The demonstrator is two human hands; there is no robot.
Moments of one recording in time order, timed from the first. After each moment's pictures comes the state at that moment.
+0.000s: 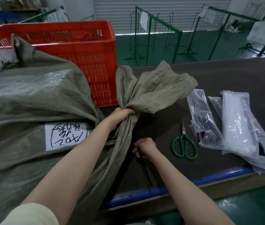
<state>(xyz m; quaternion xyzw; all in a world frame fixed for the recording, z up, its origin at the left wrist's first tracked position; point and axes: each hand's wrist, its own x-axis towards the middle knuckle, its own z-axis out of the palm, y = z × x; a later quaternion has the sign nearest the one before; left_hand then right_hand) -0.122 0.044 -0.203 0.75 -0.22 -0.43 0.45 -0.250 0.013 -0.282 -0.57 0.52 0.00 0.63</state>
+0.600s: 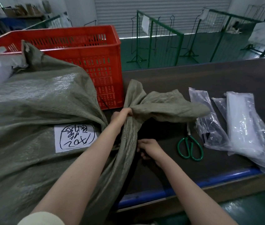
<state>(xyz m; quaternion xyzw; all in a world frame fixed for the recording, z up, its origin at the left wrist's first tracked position) -0.119 0.055 -0.204 0.76 -0.09 -0.40 0.50 -0.258 0.027 -0.268 -0.63 0.44 -0.04 0.64</state>
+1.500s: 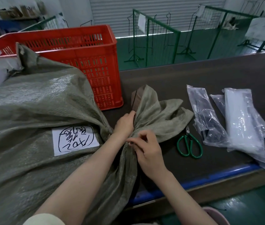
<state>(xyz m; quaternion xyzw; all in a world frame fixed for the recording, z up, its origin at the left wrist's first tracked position) -0.135 0.053 -0.229 0.84 -0.50 -0.13 0.17 -0.282 0.076 -0.233 -0.84 0.19 -0.42 0.28</state>
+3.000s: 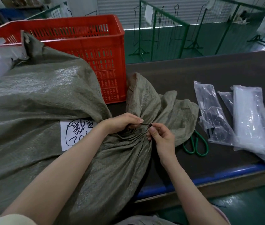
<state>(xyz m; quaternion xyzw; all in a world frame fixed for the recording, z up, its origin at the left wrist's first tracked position) -0.114 0.083 -0.206 0.61 -0.47 -0.52 0.36 -0.273 0.048 -0.240 -0.53 0.30 -0.40 0.69</state>
